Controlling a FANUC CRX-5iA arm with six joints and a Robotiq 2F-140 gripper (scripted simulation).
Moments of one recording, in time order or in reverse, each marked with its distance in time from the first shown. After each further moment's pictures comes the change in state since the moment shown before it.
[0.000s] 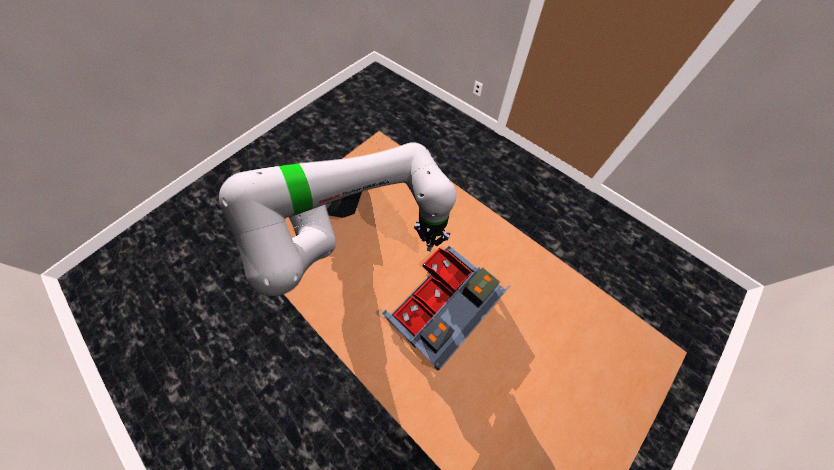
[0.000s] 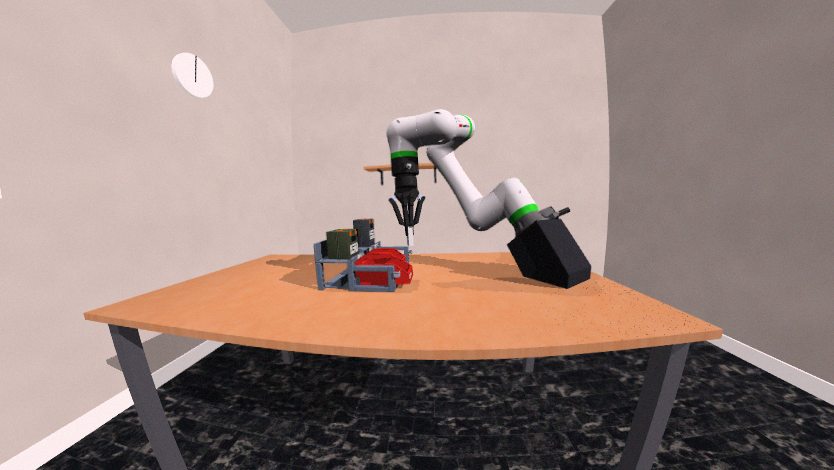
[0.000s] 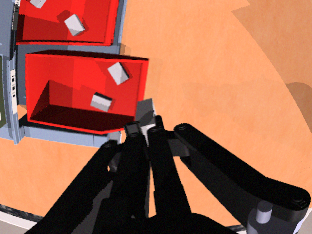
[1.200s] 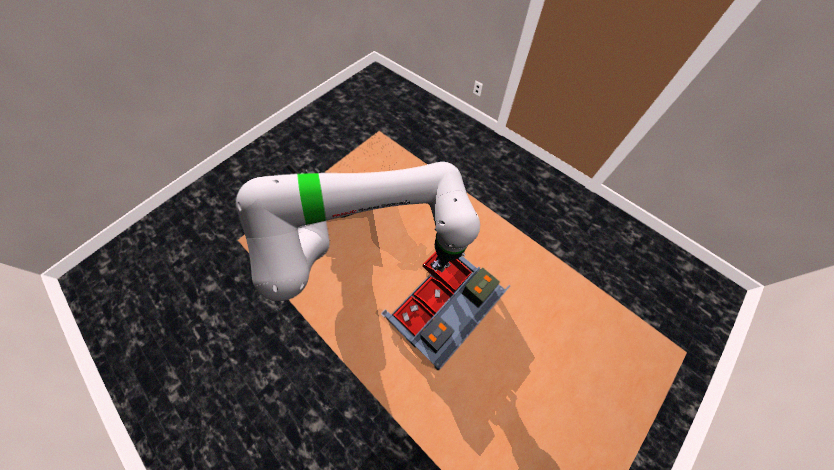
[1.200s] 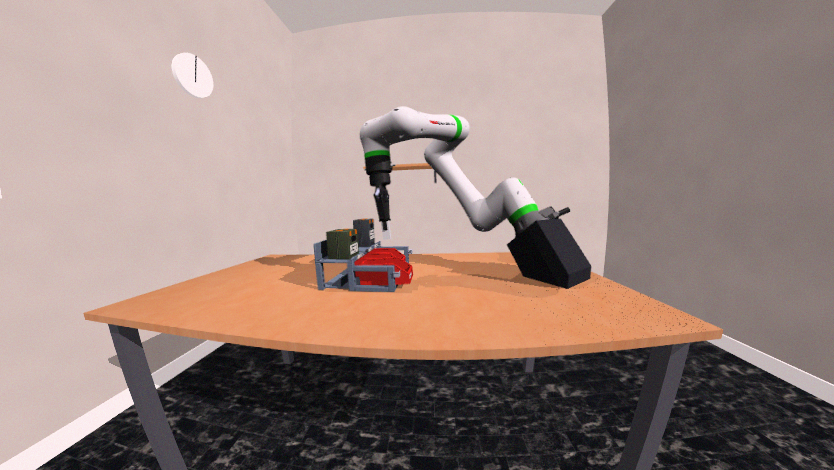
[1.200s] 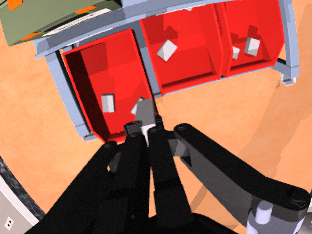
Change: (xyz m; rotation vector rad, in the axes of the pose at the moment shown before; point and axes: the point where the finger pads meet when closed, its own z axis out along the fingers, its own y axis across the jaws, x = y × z) arm 0.070 -0.069 -0.022 -0.031 -0.036 -1.148
